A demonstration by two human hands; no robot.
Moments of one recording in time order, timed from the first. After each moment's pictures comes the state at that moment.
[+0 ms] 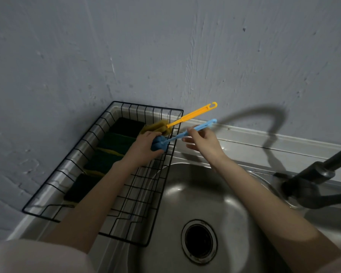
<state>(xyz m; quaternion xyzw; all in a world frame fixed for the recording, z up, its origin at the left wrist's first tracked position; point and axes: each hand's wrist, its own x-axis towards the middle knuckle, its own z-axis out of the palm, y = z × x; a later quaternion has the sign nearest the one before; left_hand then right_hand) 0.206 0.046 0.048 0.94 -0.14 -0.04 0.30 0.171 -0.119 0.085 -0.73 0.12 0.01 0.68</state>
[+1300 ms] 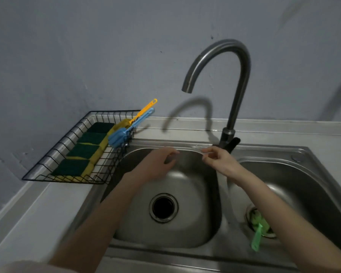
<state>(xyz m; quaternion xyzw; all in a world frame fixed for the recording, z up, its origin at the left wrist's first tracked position) 0.011 -0.085 0.099 0.91 -0.30 -0.05 0.29 -0.036 -0.280 0.093 -0.85 0.11 0.02 0.52</state>
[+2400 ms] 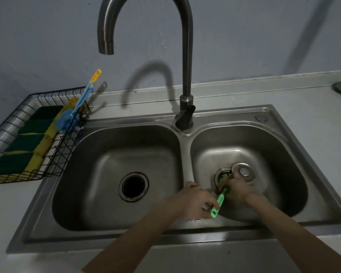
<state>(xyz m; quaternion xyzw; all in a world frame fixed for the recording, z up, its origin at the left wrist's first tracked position) -0.098 -0.239 -0.004 0.79 -0.52 -0.32 0.11 -0.139 -0.415 -0.060 -0.94 0.15 0.23 0.21</state>
